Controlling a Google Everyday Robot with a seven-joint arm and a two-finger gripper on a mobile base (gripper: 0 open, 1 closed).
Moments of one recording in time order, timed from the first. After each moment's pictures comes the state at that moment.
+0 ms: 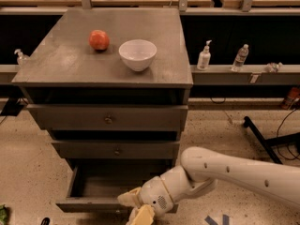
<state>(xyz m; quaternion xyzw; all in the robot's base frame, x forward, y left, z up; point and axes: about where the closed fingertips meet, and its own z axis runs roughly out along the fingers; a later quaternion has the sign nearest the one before) 0.302 0.078 0.636 -0.46 0.64 0.60 0.12</state>
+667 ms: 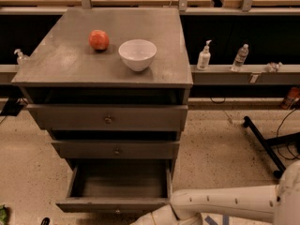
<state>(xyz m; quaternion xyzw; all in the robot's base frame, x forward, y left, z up) 0.267 0.111 0.472 -0.33 0.70 0.63 0.06</state>
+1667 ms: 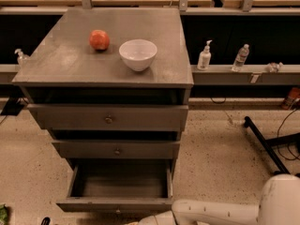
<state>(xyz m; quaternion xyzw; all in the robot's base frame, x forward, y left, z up) 0.285 0.112 0.400 -0.31 0.65 0.69 0.12</state>
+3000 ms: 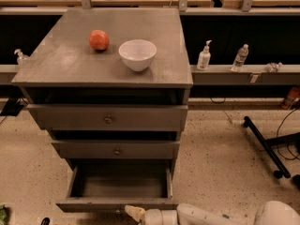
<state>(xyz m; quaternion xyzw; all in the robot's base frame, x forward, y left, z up) 0.364 0.097 0.334 -0.30 0.60 0.68 0.31</state>
